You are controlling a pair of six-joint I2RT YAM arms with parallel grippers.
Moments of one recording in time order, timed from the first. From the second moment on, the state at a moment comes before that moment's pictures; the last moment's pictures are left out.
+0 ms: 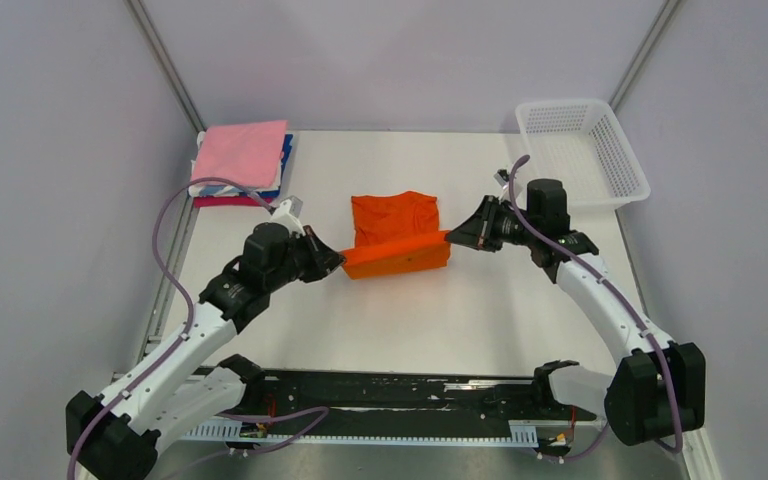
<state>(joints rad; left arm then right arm) -0.54 0.86 0.68 -0.29 0.12 -0.77 0.22 1.16 0.85 -0.23 -0.74 0.64</state>
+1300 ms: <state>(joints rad) -0.22 1.85 1.29 -0.11 0.26 -0.70 0.09 1.97 1.36 -0.08 -0.85 0.72</state>
